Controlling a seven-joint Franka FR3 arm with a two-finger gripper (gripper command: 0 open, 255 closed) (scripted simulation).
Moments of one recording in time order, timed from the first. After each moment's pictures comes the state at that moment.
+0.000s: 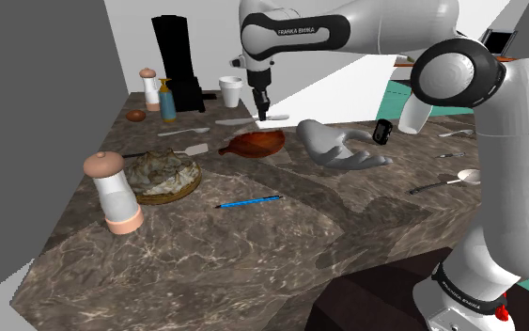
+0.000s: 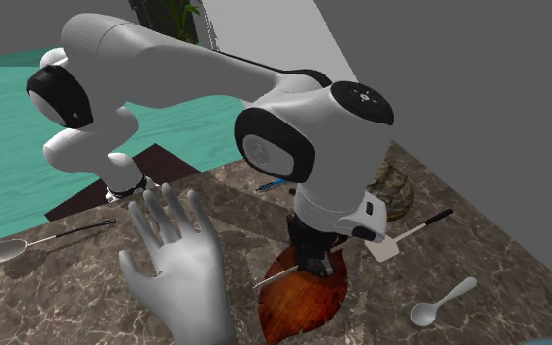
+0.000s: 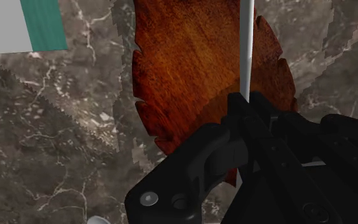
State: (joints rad) arm 0.06 0.50 0.06 -1.20 -0.16 1.65 -0.94
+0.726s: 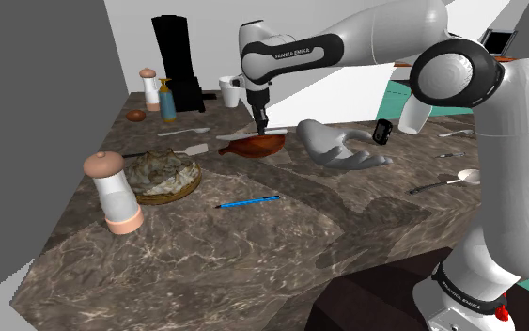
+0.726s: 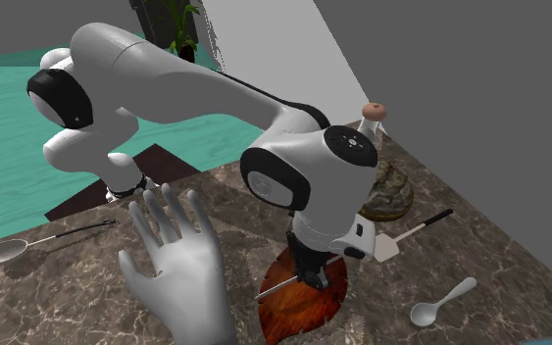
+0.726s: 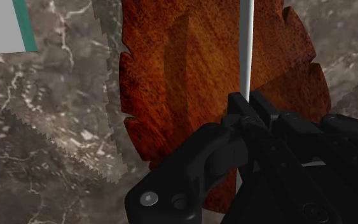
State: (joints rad) arm 0.06 0.51 0.06 -1.34 -0.17 1.79 -0.92
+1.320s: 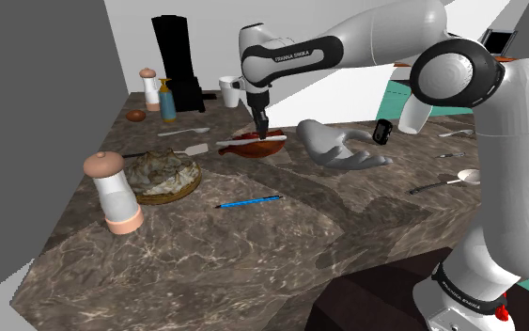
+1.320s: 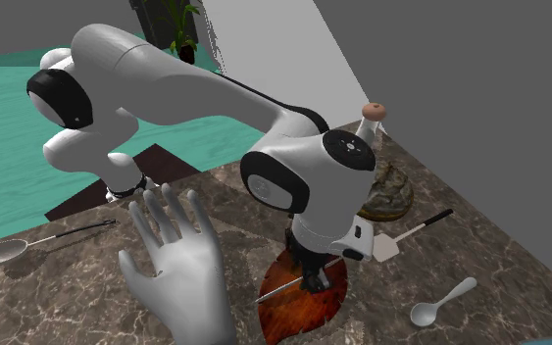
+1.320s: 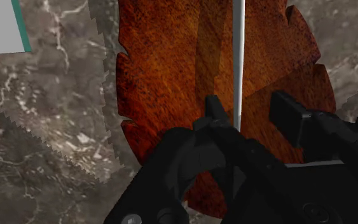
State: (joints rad) arm 0.06 0.50 0.06 -1.36 -0.17 1.81 -0.92
